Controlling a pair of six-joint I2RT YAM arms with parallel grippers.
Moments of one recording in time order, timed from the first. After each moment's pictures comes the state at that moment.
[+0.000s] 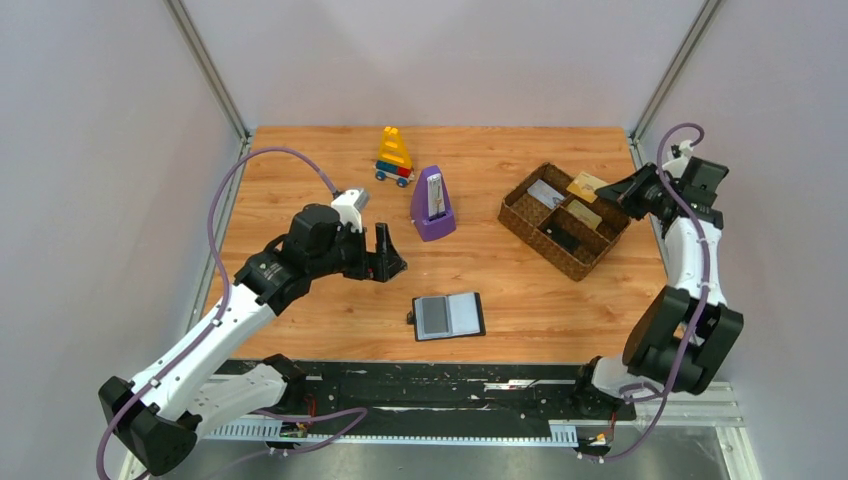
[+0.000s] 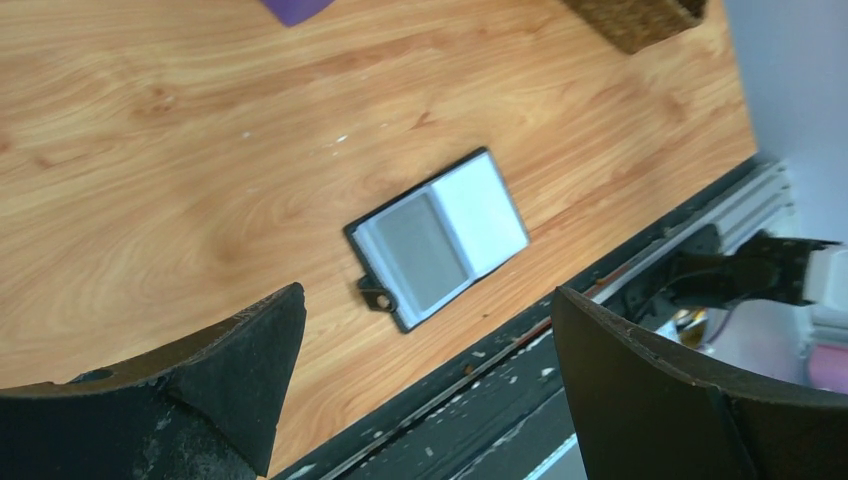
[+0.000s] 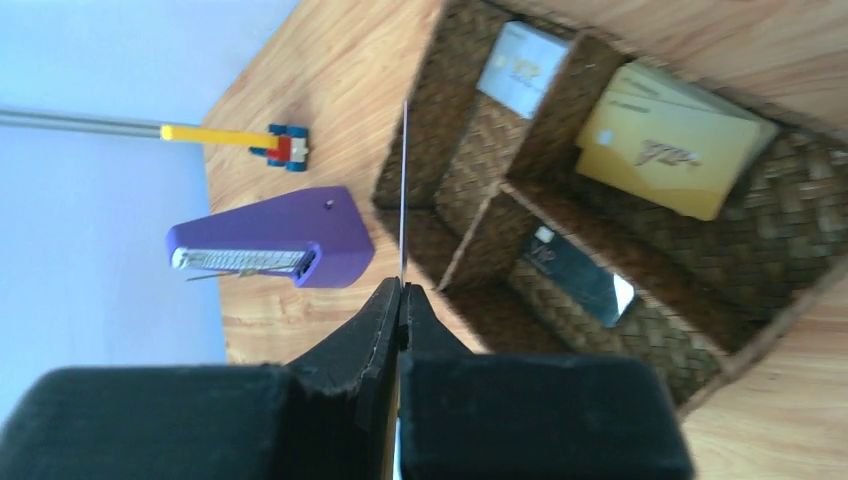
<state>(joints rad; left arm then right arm) -0.62 0.95 0.94 -0.56 0.19 -0.51 -0.42 1.39 1.13 -0.37 -0.75 0.50</state>
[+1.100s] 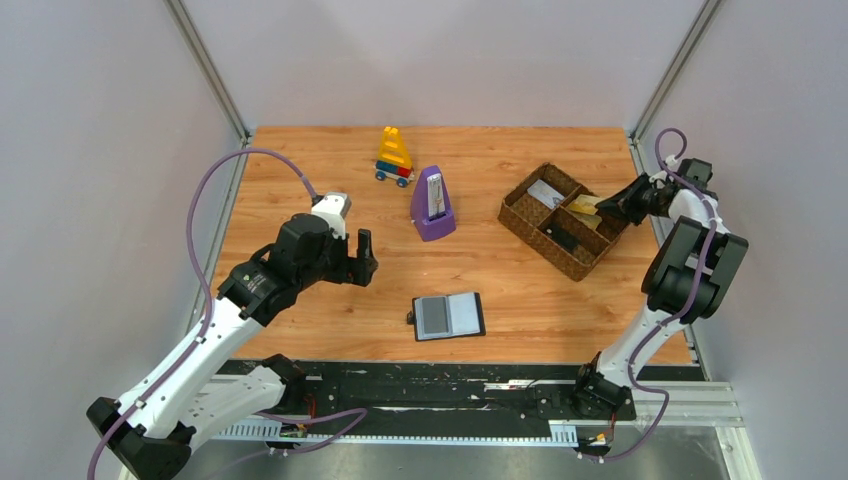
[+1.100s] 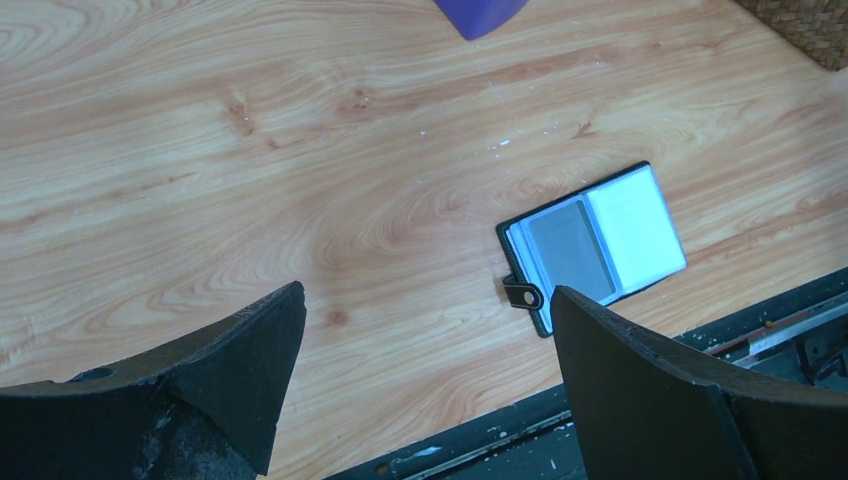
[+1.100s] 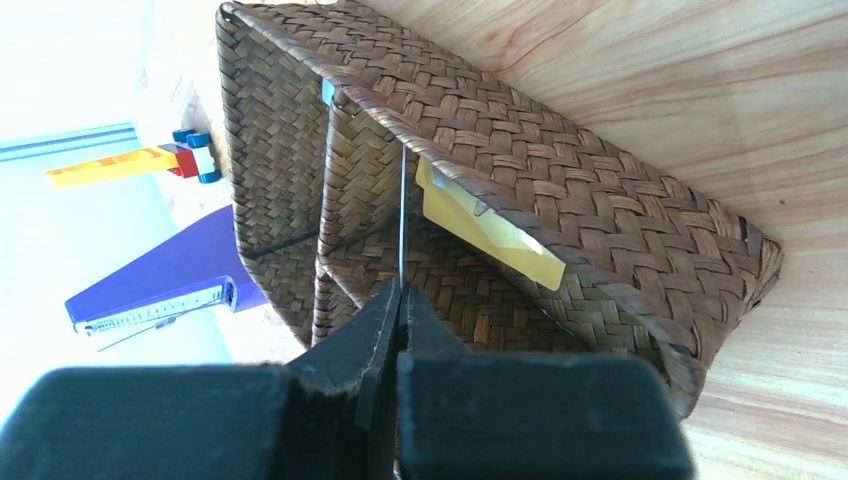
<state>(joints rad) -0.62 0.86 0.95 -0.72 -0.11 -0.34 -0.50 1.90 1.39 -0.50 -0.74 0.38</state>
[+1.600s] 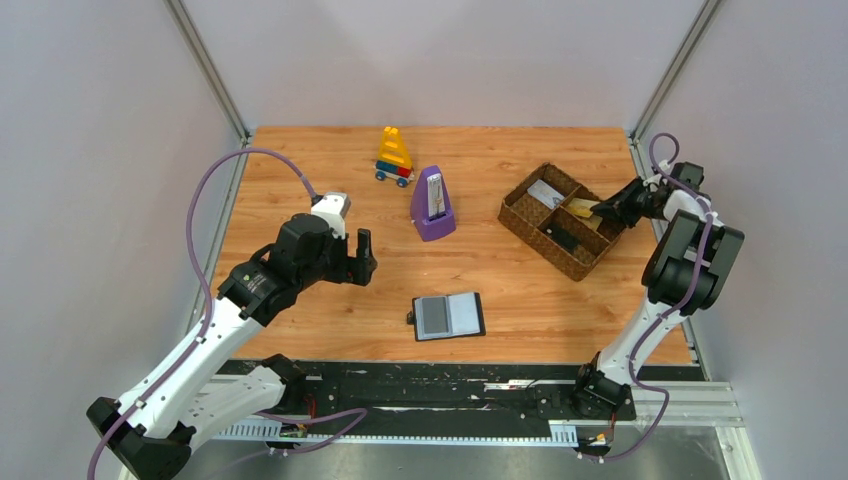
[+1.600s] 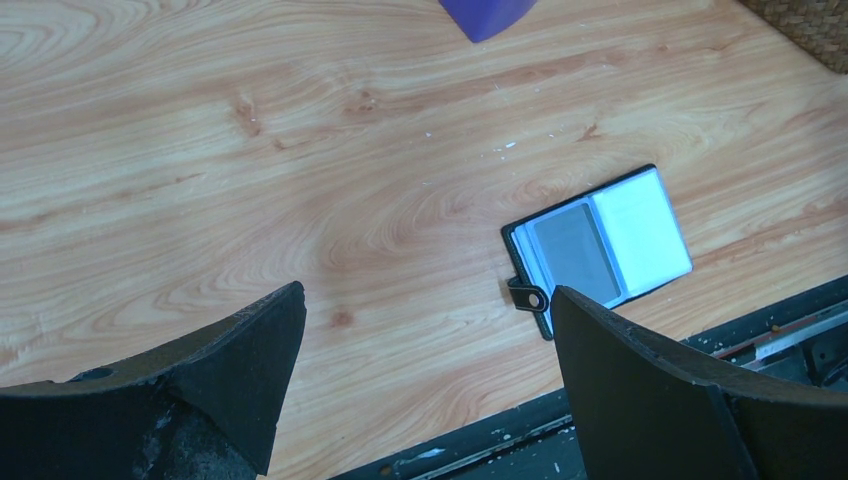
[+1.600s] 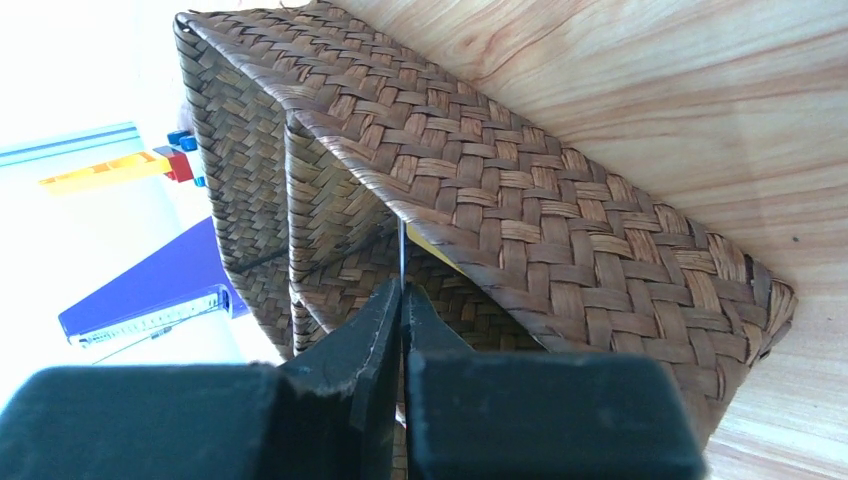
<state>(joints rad) -0.62 0.86 0.95 -0.72 -0.12 -0.34 -0.49 1.98 1.40 -0.46 -0.76 0.40</state>
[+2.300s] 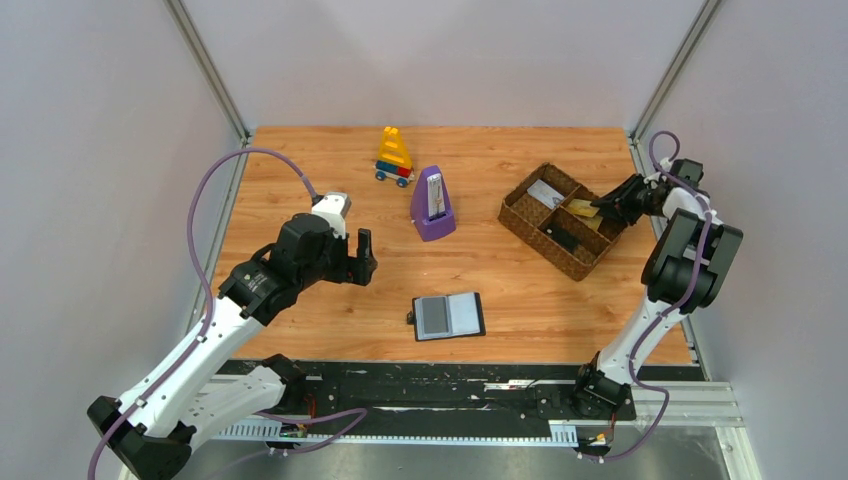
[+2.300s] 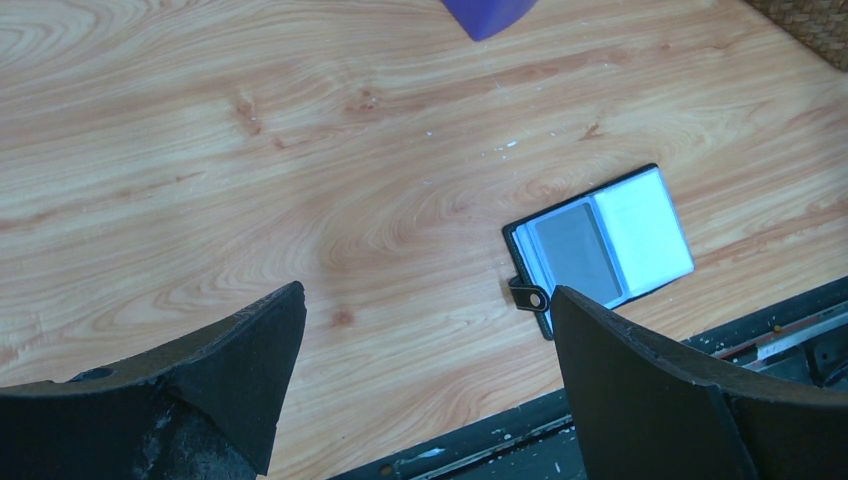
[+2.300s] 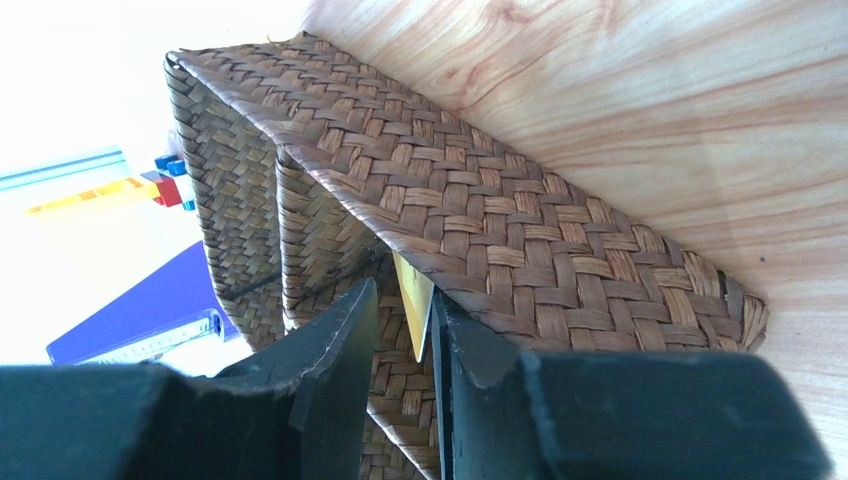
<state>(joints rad) -0.62 0.87 0.95 -0.72 -0.12 -0.34 -0.48 1.99 1.42 -0.45 -0.71 0.43</state>
